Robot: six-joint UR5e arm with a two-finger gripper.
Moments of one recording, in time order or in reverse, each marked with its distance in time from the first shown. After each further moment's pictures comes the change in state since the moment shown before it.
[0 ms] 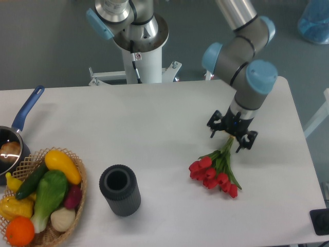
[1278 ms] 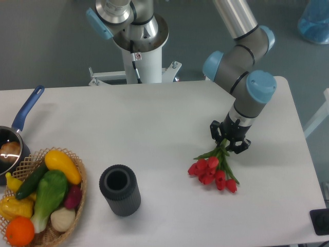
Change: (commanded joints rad) arm 0.034 0.024 0.080 -0.006 0.012 -0.018
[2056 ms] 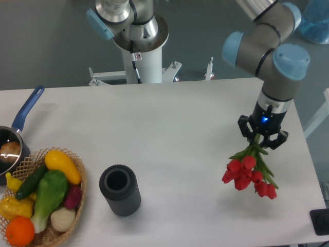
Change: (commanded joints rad) arm 0.009 0.040 0.239 -0.187 0.014 -0.049
